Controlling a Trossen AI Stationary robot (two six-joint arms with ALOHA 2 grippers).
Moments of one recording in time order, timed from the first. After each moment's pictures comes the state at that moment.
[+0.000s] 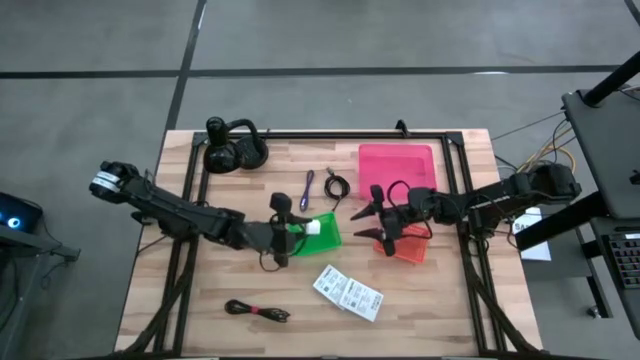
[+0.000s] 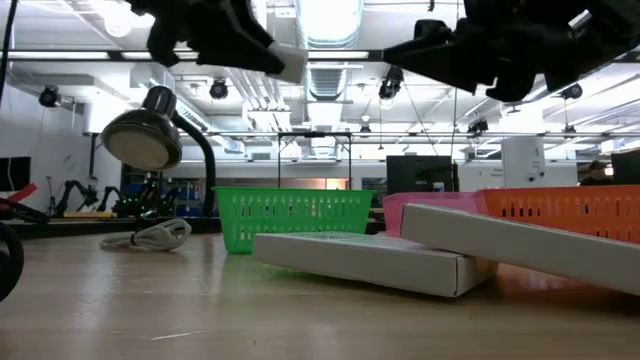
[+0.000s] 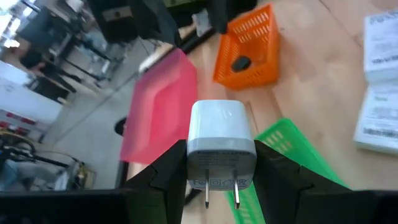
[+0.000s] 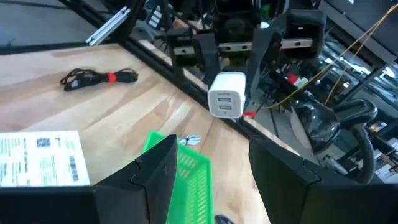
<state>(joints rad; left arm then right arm) -0.32 1.33 0.84 0.04 -0.57 0.46 0.04 1.29 0.45 0.71 -0.16 -0.56</state>
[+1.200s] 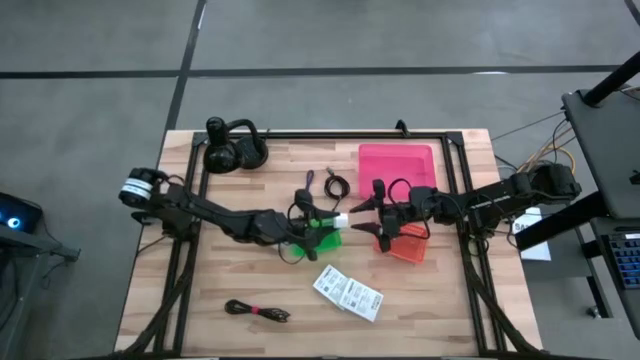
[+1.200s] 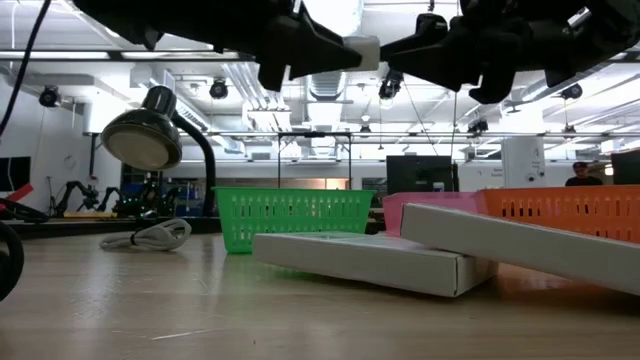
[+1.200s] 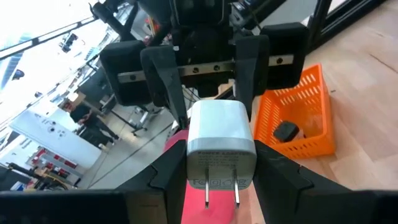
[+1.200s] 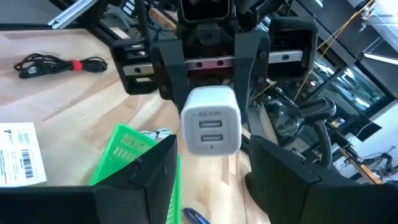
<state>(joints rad) -0.21 1.60 0.84 0.69 -0.47 0.69 0.04 1.29 0.46 0.73 -0.05 -0.63</state>
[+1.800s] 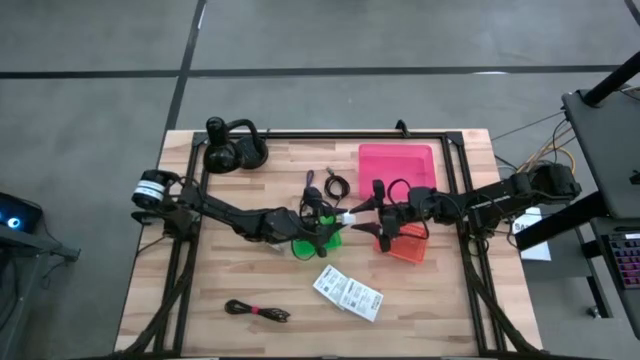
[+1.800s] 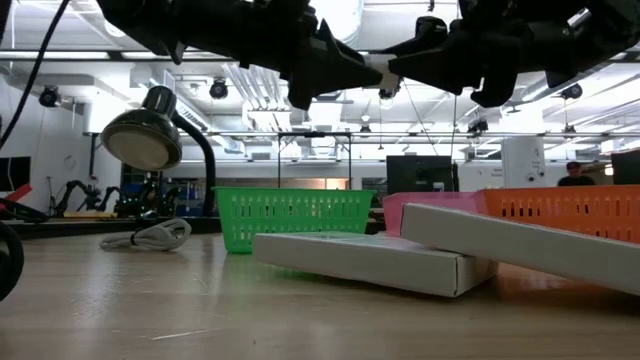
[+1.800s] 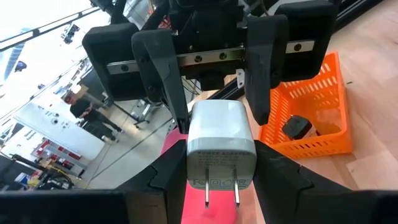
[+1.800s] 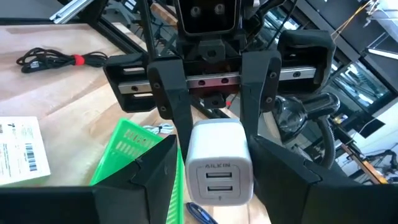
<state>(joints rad) -0.17 1.70 0.91 0.70 -0.46 0.69 0.04 1.29 0.46 0.71 -0.05 -0.63</state>
